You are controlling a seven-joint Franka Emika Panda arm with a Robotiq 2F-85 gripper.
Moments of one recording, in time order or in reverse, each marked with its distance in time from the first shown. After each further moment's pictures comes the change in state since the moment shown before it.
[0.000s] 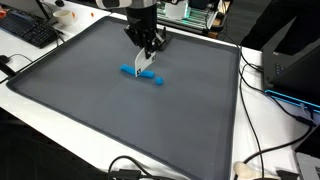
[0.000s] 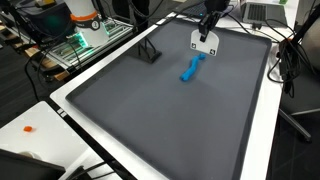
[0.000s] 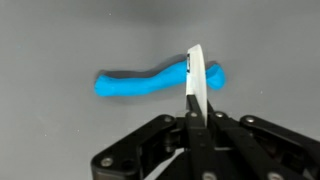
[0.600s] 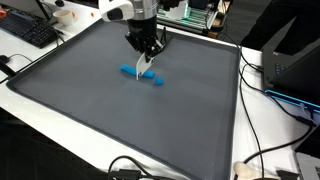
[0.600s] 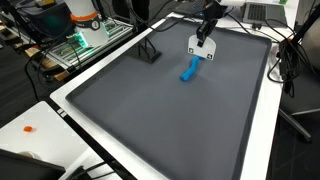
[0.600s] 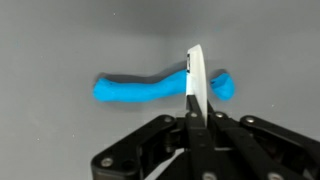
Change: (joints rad) arm -0.001 0.032 0.000 -0.009 -0.020 0.017 -0.038
